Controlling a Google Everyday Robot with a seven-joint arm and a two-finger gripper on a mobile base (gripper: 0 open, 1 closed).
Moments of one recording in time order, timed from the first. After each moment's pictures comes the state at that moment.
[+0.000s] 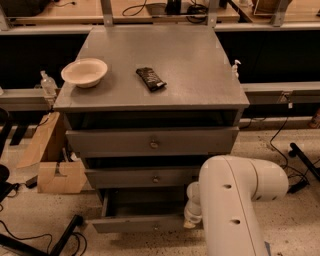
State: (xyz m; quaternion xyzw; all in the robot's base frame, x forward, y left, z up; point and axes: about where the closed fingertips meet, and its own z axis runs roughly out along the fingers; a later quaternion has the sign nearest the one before) arm 0.519 -0.141 0.173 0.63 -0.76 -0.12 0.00
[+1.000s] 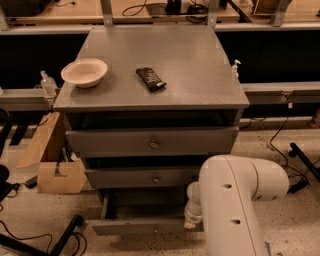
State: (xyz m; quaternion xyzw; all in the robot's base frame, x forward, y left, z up) arm 0.518 -0.141 0.174 0.63 -0.77 -0.12 0.00
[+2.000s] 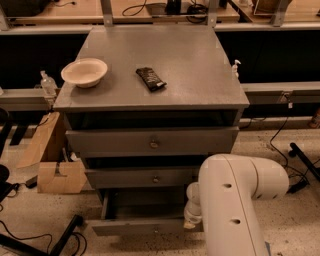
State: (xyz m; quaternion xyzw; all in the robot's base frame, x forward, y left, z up) arm 0.515 -0.140 0.176 0.63 -0.77 -0.12 0.00
